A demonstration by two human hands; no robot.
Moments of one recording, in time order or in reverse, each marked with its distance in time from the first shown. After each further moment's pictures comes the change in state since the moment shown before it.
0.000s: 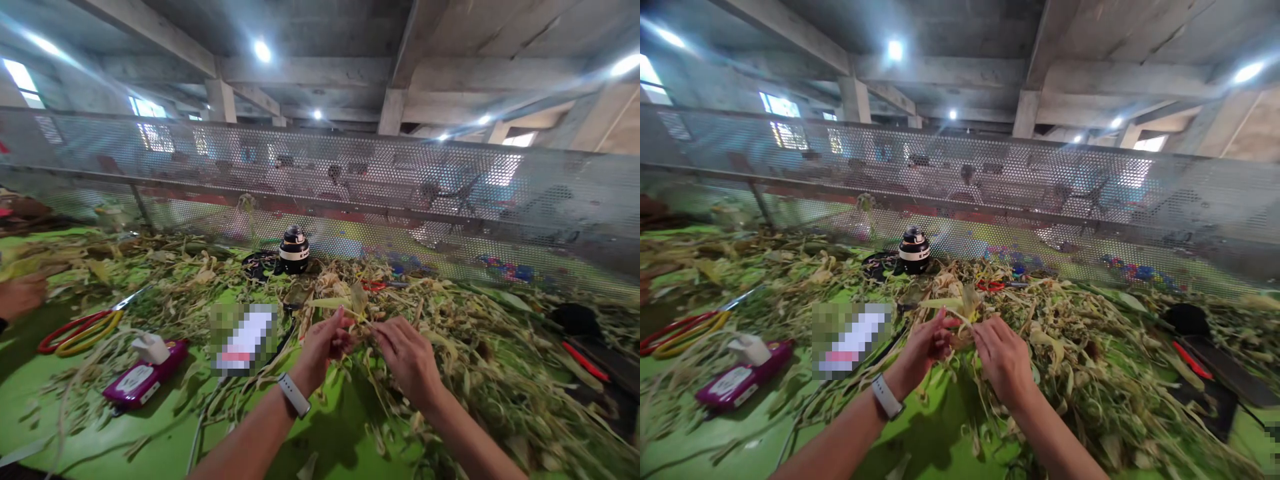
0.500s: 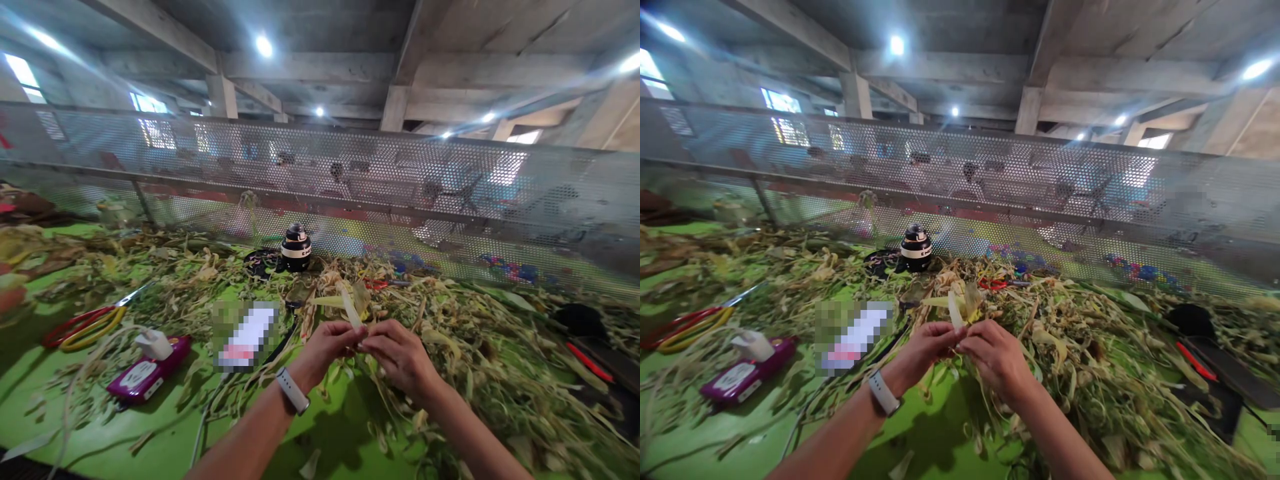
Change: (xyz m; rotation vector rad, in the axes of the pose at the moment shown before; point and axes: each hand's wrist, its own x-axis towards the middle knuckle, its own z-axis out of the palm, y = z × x) left_hand -0.001 0.004 -0.006 0.160 -0.221 0.010; right_hand 0.005 0.006 -0.001 0.119 -0.128 -0.243
